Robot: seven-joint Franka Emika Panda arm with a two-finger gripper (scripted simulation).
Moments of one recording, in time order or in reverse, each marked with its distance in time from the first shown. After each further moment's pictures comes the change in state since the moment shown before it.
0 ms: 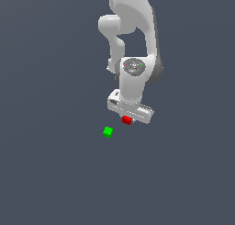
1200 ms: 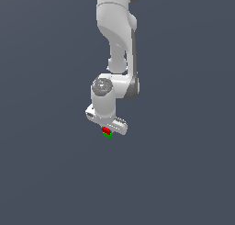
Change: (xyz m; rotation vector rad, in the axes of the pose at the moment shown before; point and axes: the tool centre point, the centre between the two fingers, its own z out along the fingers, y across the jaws) arm 0.064 0.081 0.057 -0.002 -0.003 0.002
